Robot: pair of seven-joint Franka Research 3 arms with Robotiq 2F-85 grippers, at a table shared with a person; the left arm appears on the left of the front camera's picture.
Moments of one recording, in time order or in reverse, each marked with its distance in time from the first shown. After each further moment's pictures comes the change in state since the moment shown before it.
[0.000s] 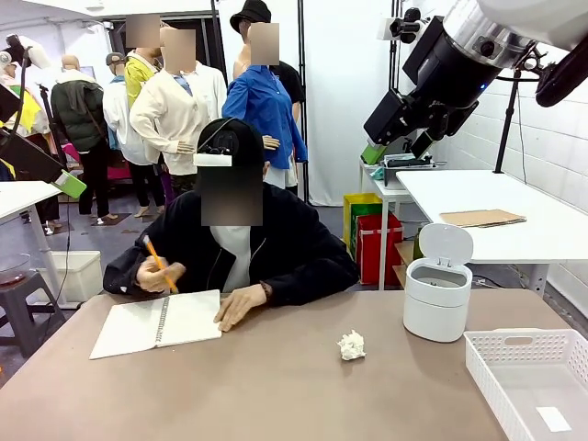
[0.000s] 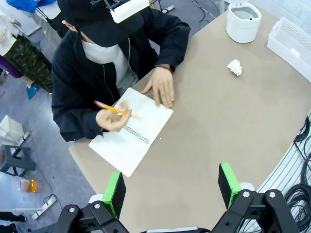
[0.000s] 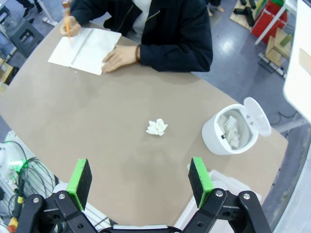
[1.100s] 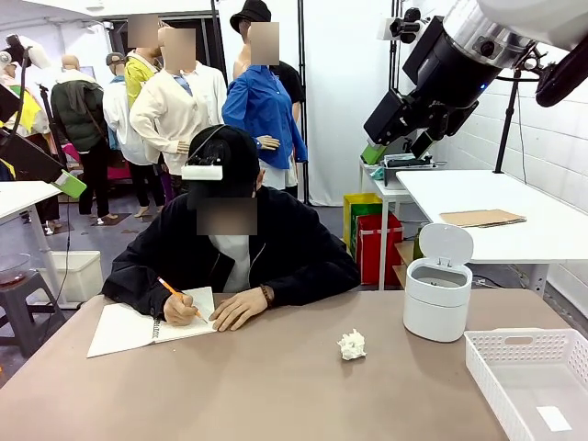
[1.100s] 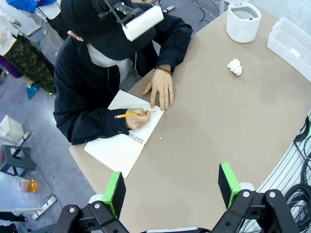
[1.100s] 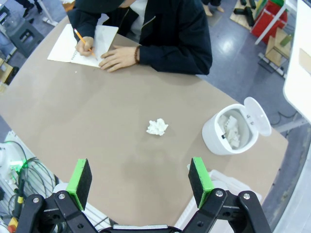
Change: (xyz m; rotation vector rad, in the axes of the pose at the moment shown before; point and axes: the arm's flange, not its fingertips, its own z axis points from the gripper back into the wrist) left arm 0.000 0.000 0.000 0.000 0.000 0.000; right arm 0.000 0.000 0.000 0.000 0.000 0.000
